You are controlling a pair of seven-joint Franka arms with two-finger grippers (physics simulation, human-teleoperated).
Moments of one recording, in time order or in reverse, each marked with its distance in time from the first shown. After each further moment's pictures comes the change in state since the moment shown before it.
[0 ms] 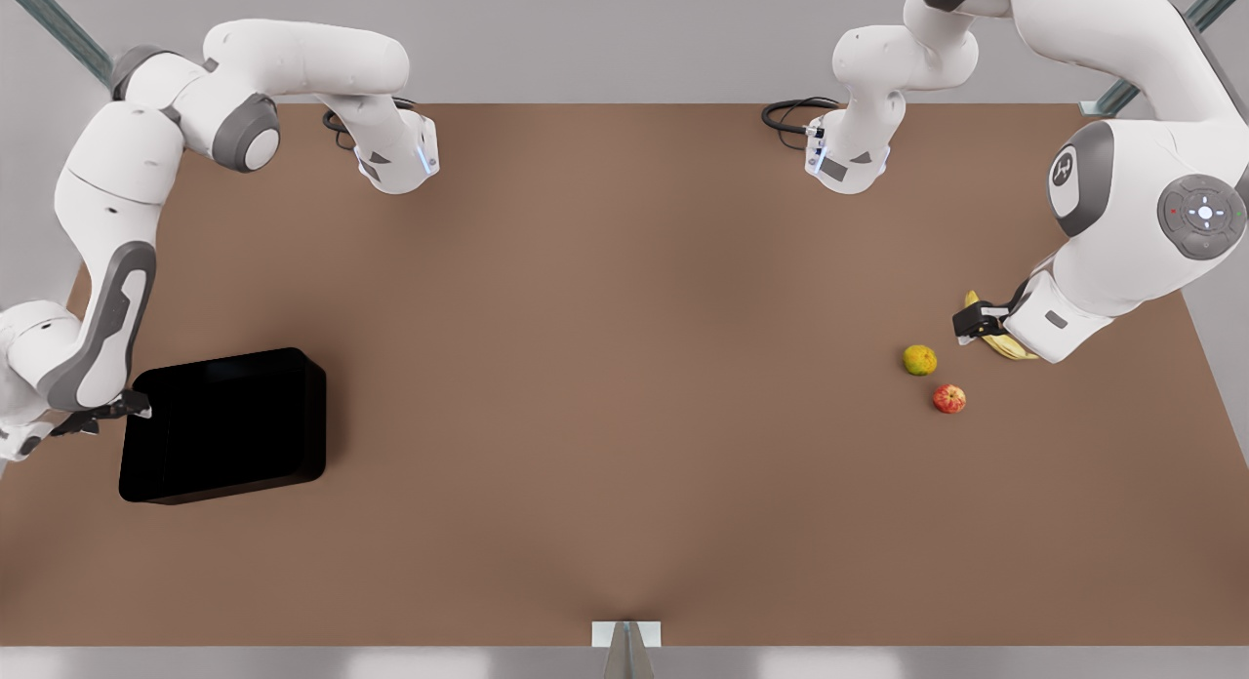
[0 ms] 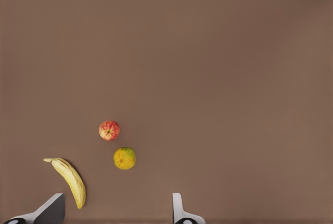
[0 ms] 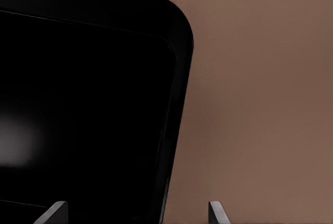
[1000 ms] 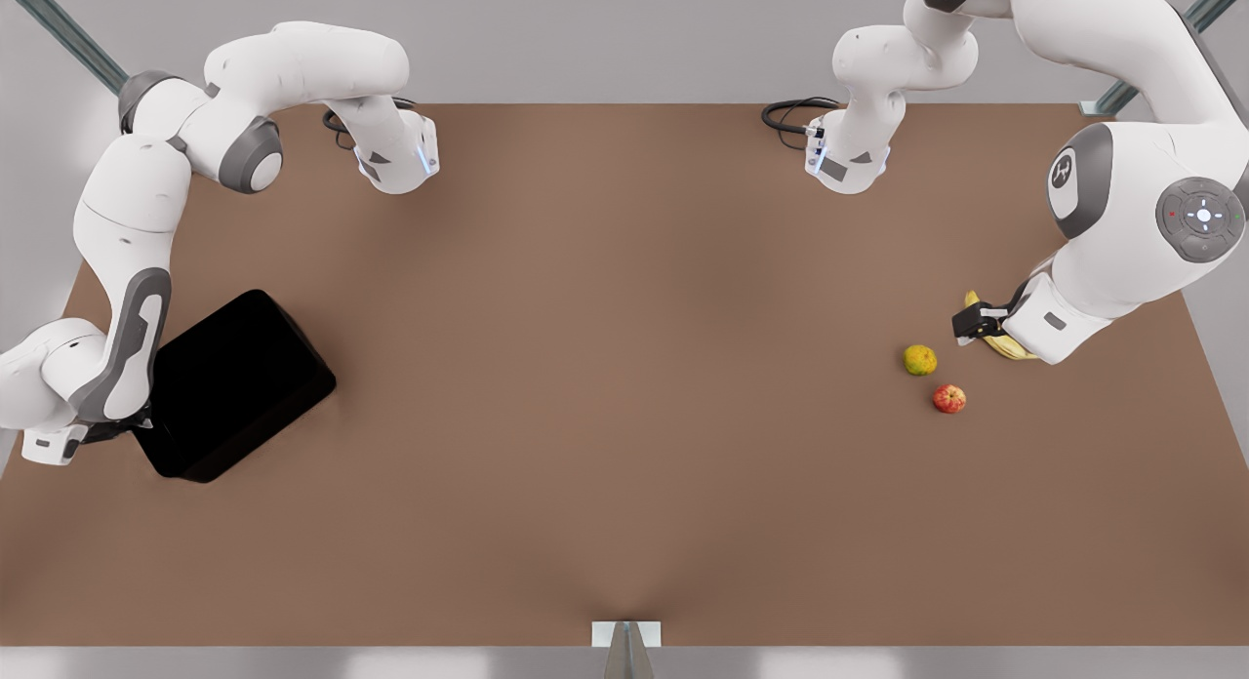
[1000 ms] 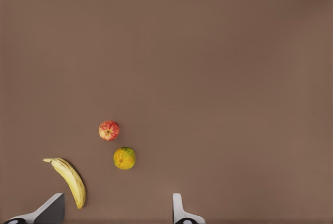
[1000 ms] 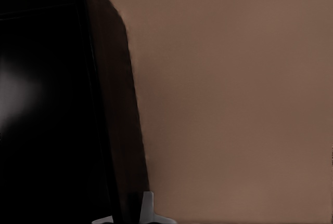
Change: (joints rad) left arm 0.000 0.003 0.000 0.000 0.000 0.000 0.002; right arm -0.028 0.102 0.001 0.015 0.036 0.060 -0.272
